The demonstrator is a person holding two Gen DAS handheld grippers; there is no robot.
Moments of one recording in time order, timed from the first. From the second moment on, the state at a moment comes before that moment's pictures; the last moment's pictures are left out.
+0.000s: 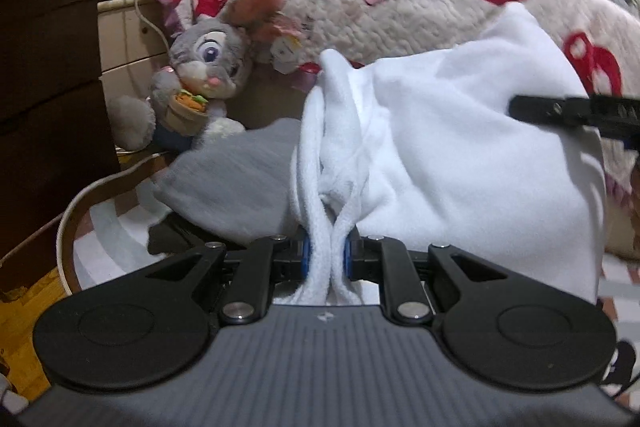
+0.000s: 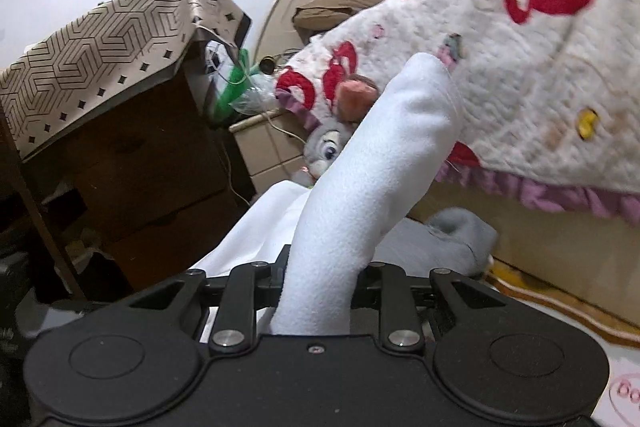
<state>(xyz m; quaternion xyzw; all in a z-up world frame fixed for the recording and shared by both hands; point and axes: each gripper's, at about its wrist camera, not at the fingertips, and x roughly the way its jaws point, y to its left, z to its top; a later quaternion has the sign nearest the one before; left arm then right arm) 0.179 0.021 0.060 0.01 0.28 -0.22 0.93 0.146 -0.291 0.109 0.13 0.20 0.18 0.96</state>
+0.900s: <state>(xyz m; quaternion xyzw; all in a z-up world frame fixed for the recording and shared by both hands) 0.316 0.054 -0.061 -0.31 0.29 -0.06 0.90 0.319 -0.328 -0.063 0.38 0.23 0.13 0.89</state>
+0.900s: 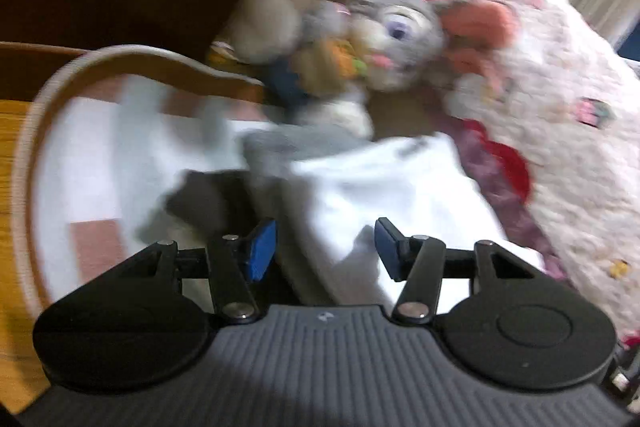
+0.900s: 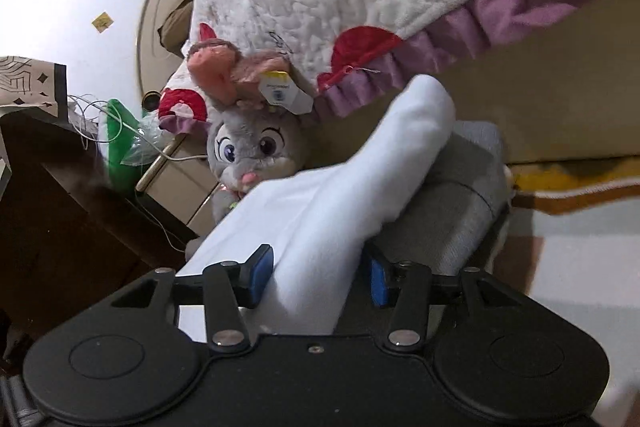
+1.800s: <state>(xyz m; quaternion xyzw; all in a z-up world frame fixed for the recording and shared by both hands) 0.332 0.062 -0.079 -0.29 0.20 -0.07 0.93 0.246 -0.299 -0.050 0.37 0.19 0.28 0.86</state>
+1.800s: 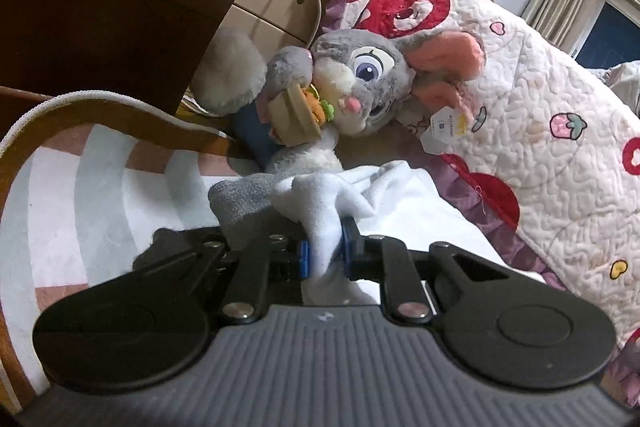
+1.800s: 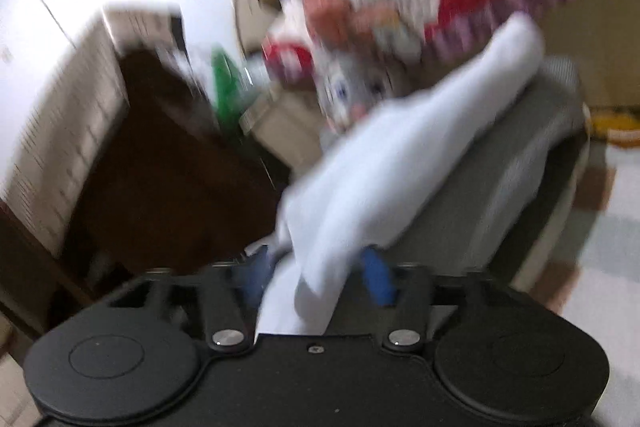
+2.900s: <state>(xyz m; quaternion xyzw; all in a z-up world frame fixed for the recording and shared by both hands) 0.324 0.063 -0.051 -0.24 0.15 0.05 0.96 0.350 -0.305 -0.005 0.04 0.14 -0.07 0.99</state>
